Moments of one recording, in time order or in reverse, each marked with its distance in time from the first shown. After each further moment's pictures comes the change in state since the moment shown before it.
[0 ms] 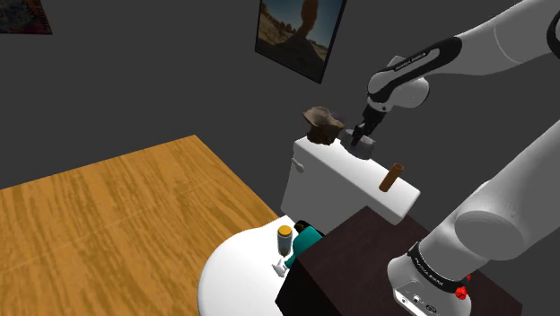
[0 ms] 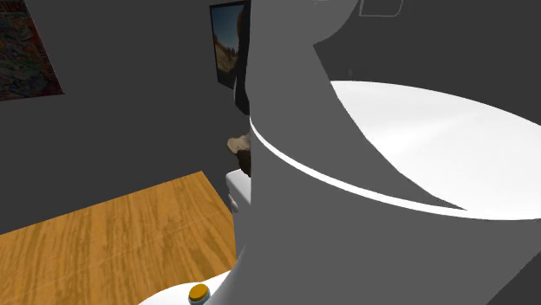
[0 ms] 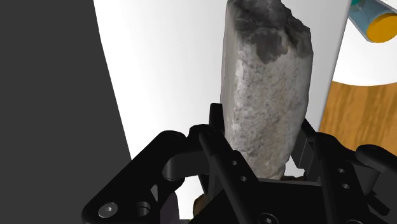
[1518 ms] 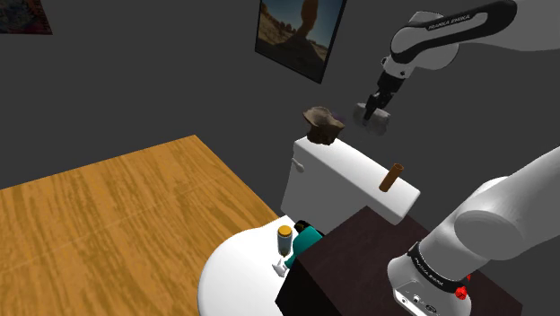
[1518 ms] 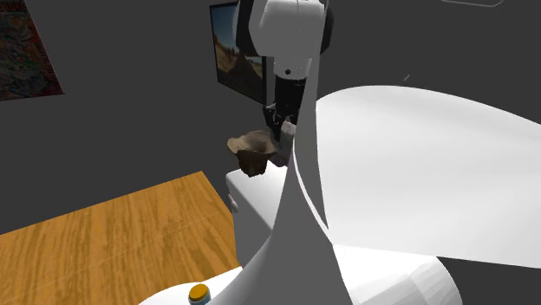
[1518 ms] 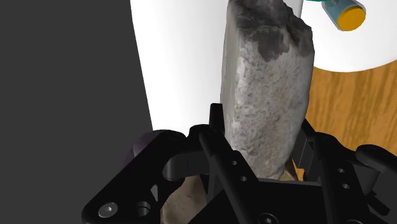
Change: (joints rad) arm -0.012 -0.187 0.025 0.154 -0.105 -0.324 0.091
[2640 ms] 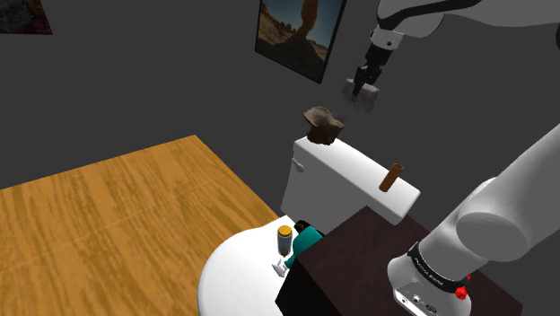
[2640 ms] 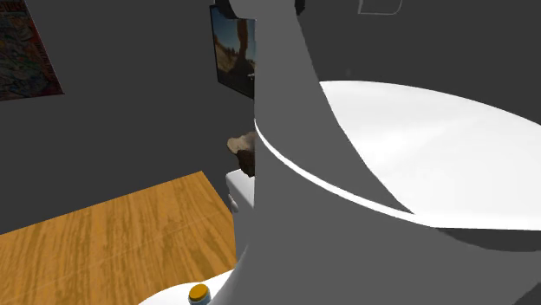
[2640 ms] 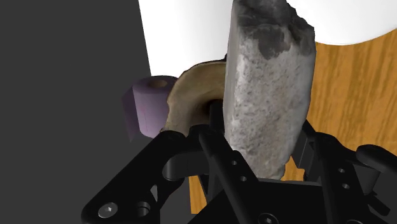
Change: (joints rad) arm 0.044 0.166 0.031 0.335 0.071 -0.181 0.039
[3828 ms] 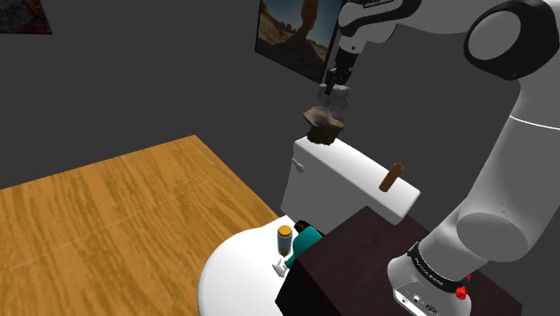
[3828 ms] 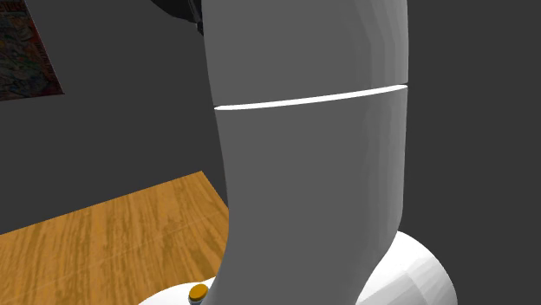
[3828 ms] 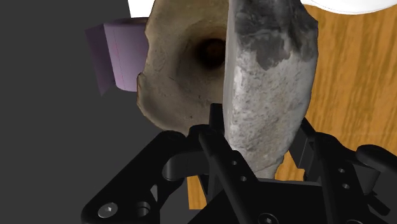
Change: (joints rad) arm 0.011 0.325 0.034 0.283 0.119 0.021 0.015
